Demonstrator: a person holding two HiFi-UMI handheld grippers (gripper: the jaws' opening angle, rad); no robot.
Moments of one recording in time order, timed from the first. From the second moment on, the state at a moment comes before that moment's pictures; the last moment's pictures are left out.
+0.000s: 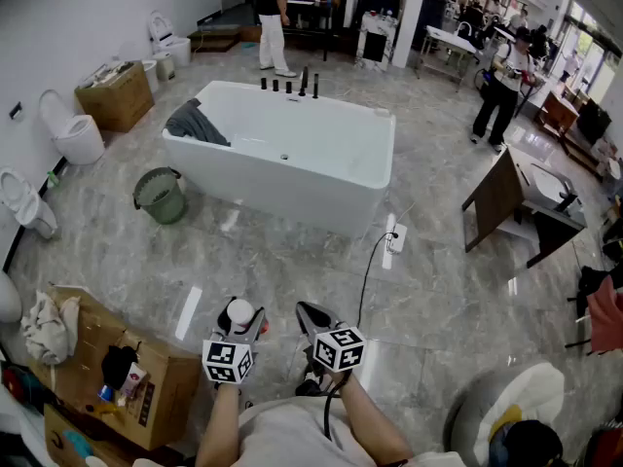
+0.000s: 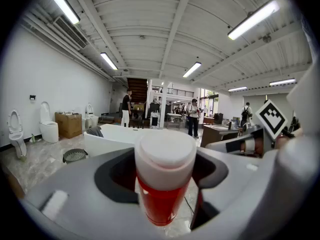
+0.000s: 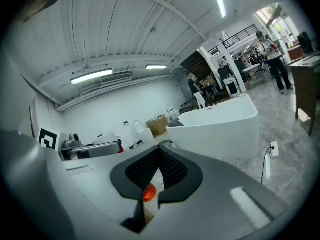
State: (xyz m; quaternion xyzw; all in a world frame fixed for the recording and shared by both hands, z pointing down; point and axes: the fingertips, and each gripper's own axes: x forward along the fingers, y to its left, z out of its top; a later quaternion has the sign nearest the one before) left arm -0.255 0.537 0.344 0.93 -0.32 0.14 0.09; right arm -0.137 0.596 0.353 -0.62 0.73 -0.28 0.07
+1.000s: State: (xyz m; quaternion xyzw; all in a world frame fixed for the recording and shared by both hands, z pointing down) left arm -0.141 0.474 0.348 0.94 -0.30 0.16 0.05; right arm 0.004 0.523 0.336 -0.57 0.80 -0.18 0.05
